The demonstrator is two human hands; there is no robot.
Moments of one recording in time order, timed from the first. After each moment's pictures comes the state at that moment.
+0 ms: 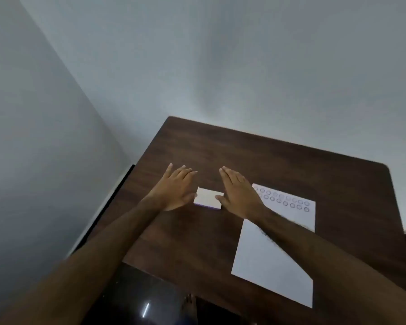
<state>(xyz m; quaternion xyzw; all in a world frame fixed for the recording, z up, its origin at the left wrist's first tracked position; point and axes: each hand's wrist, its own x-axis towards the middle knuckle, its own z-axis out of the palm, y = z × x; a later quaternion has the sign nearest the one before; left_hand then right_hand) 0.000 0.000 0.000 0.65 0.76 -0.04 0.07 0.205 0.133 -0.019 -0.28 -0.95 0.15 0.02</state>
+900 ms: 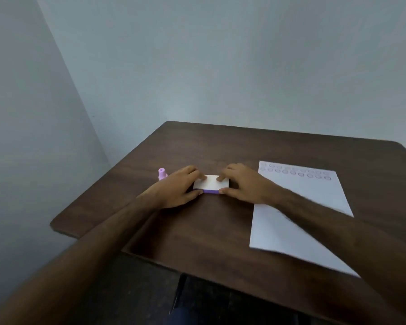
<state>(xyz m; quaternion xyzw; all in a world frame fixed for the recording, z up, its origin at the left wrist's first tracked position) 0.021 -0.036 -0.119 0.73 0.66 0.14 0.00 0.233 0.111 -0.112 -0.14 -0.97 0.12 0.13</state>
